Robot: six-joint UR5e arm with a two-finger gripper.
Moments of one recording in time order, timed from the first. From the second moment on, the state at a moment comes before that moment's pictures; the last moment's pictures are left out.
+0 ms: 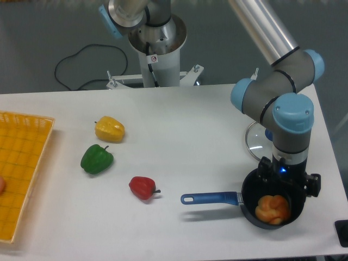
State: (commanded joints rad) arm 2.73 -2.14 -1.42 -0.85 1.55 1.19
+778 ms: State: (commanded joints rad) arm 2.79 -1.95 -1.48 -1.22 1.61 1.58
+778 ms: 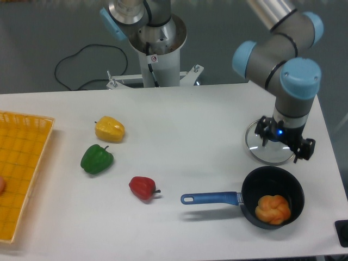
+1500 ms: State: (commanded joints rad) arm 2.81 -1.94 -1.48 -1.27 1.60 1.60
